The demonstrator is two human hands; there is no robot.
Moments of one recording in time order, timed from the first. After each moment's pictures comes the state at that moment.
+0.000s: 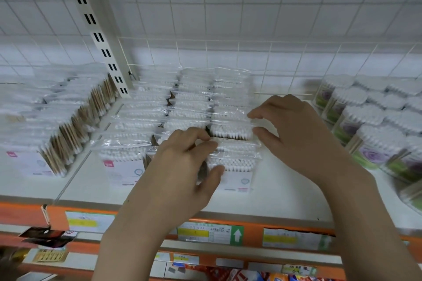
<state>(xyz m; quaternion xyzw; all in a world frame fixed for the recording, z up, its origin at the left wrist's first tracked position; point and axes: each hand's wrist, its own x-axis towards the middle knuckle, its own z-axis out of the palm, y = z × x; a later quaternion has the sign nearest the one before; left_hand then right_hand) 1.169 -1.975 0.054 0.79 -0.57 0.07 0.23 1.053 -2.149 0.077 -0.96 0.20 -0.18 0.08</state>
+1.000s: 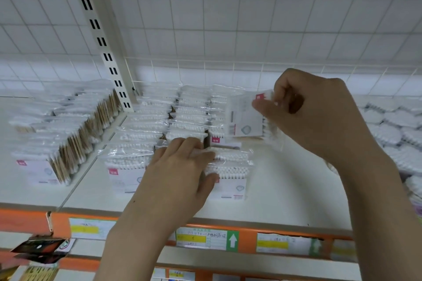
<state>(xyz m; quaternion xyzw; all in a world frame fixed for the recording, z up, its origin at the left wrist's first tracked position) 1.164 -1.972 0.066 0.83 -0.54 0.05 0.13 1.039 -2.142 0.129 -0.88 0.22 -0.37 0.19</state>
